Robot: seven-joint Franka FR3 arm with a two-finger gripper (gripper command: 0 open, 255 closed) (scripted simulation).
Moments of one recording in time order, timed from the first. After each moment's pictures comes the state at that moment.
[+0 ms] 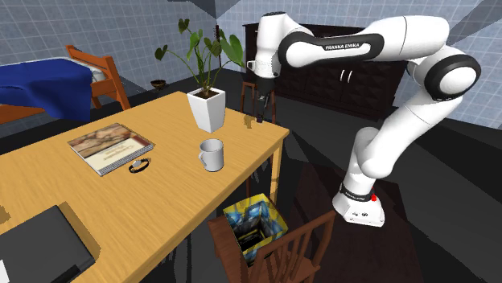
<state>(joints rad) 0.05 -0.46 0.11 -2.13 0.04 1.75 0.01</state>
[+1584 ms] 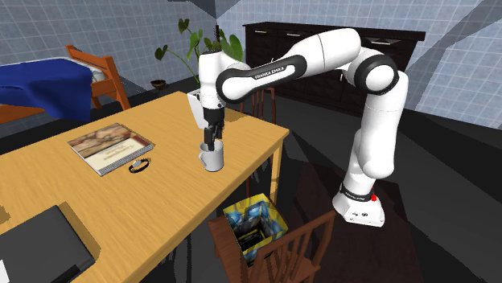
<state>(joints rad) 0.11 0.12 0.19 -1.76 0.05 1.93 0.09</state>
